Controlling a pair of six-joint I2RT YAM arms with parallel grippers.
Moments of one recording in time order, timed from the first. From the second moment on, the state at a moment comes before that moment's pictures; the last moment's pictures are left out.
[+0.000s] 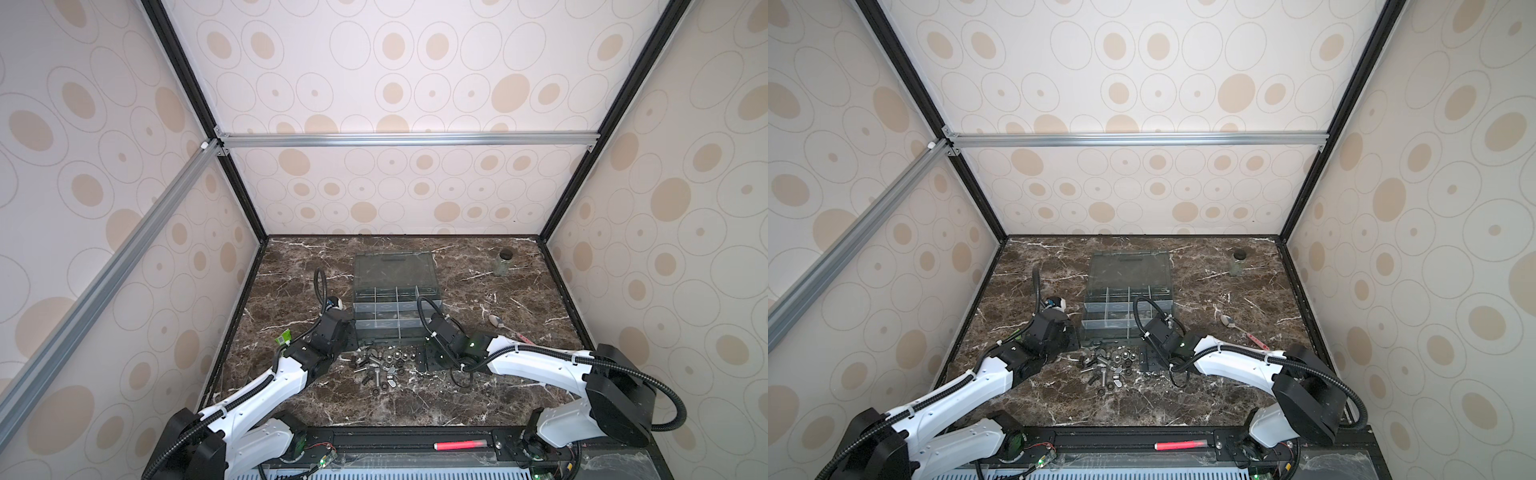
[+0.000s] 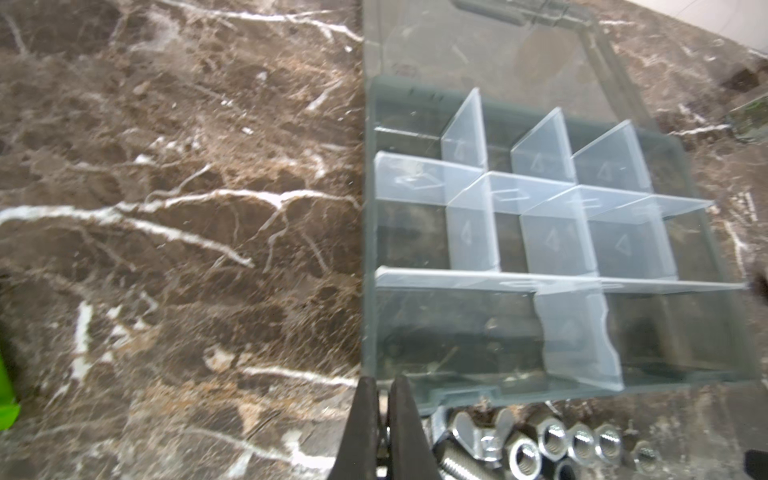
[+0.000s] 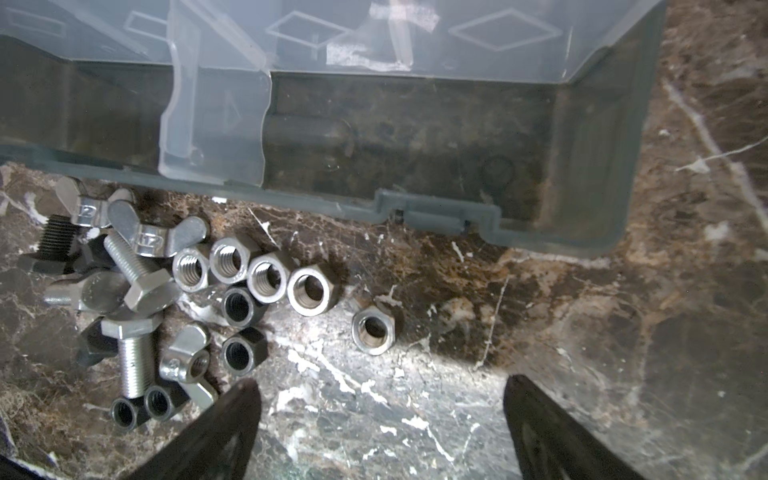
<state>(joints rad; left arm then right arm) -0.56 1.08 0.57 -0.27 -0.23 -0.59 0.92 1.44 0.81 -0.49 0.13 0.77</state>
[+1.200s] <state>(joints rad) -0.56 1.38 0.70 -0.12 -0.15 -0.53 0.92 1.42 0.81 -0.52 0.15 0.79</state>
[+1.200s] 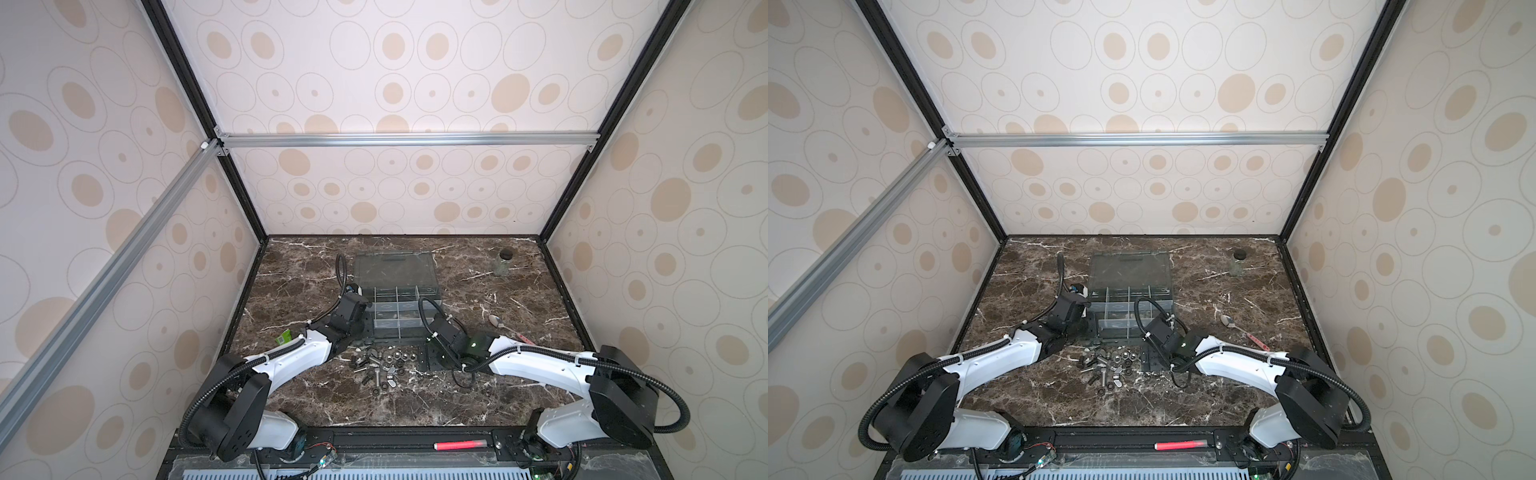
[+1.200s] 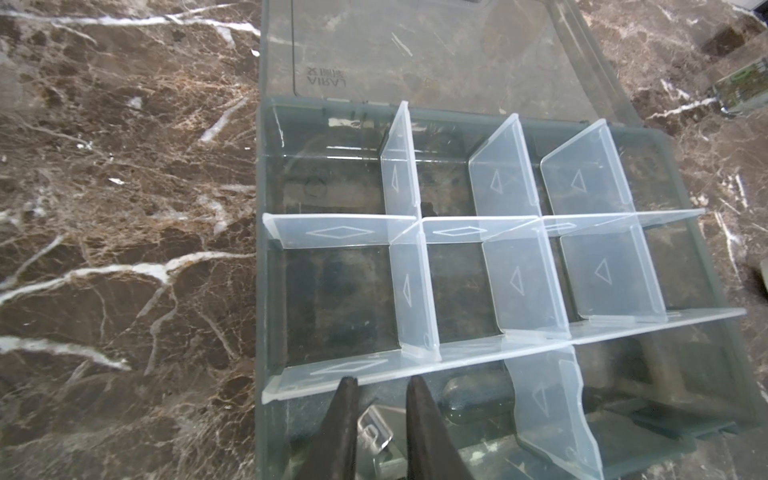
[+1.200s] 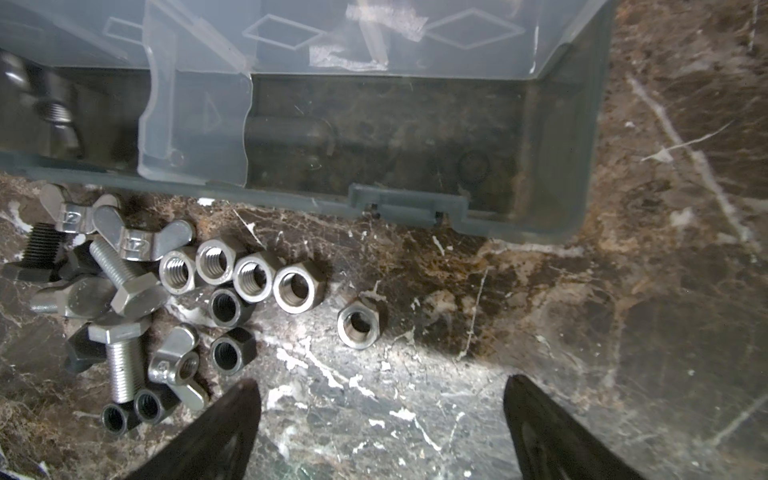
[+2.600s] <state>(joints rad) -0.53 1.08 0.54 -0.13 -0.21 -0.57 0.96 1.54 0.96 -0.51 0.11 0.70</state>
